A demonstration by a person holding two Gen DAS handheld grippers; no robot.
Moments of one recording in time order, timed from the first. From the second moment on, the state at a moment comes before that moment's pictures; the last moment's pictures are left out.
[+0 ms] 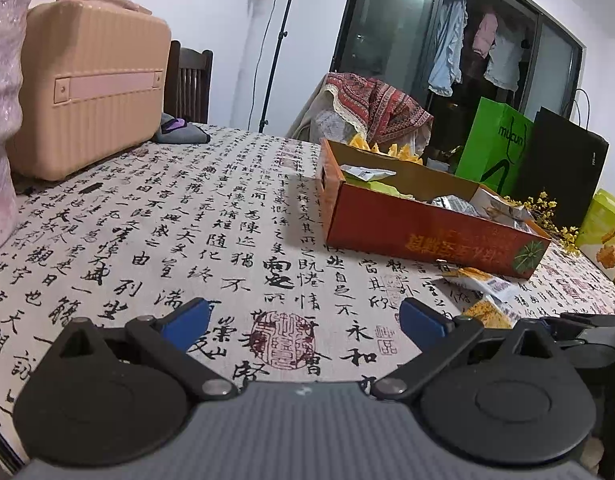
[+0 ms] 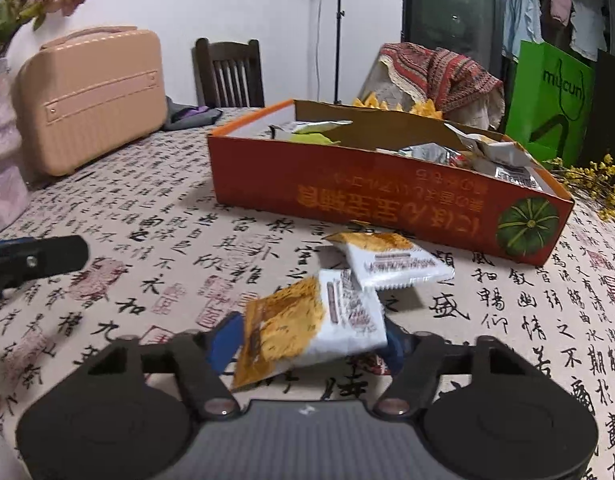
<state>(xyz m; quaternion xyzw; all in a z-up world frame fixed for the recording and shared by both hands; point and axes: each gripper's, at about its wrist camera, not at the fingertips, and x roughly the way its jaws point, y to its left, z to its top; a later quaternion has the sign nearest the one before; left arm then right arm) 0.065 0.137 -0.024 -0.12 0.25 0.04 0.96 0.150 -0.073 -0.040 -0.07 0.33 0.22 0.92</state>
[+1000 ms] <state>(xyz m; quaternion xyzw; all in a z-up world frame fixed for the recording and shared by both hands) 0.114 0.051 -0.007 -0.07 0.28 0.00 0.96 0.143 -0.198 -0.007 0.05 0.24 0.15 0.96</state>
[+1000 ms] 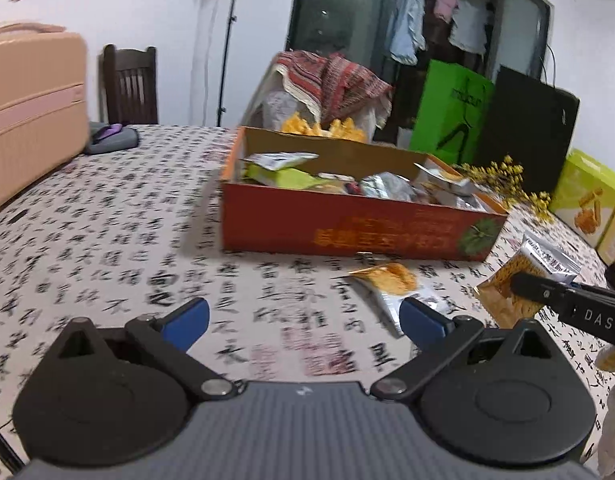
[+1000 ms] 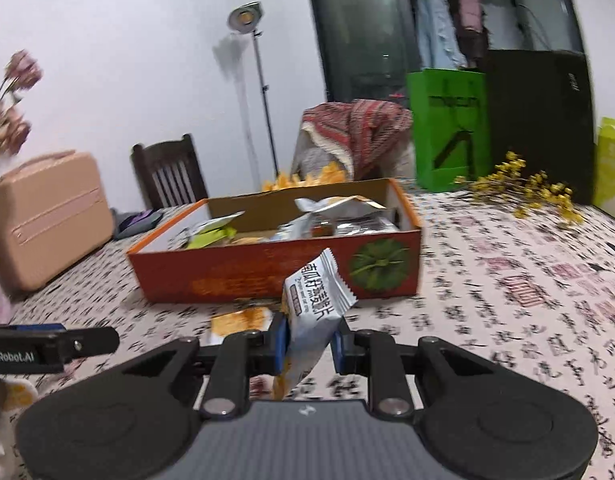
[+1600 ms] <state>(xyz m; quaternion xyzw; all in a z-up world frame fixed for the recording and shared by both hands) 0.214 -0.033 -0.025 -0.04 0.36 0.04 0.93 0.165 -0.261 -0.025 0.11 0.25 0.10 0.96</state>
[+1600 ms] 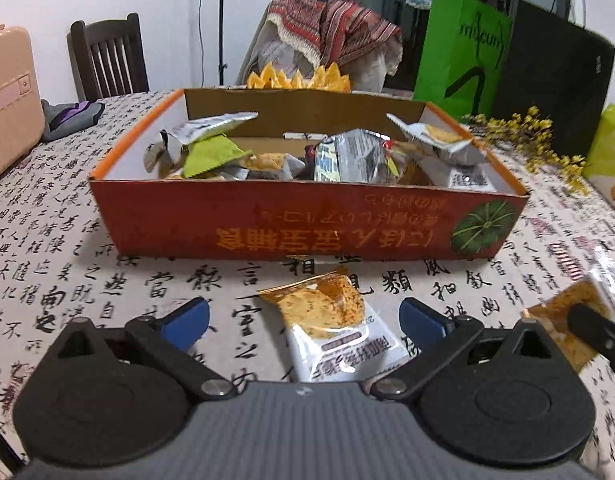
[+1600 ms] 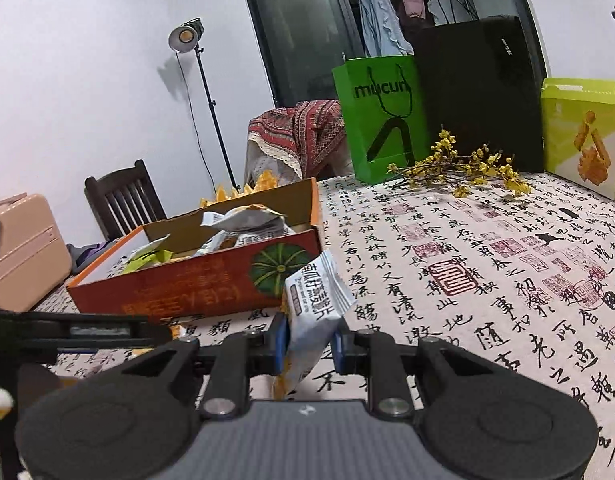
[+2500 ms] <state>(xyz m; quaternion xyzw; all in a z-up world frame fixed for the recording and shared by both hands) 0.215 -0.037 -0.034 -0.03 0.35 0.03 0.94 0.167 -0.263 -0.026 0.13 0.25 0.10 0.95</state>
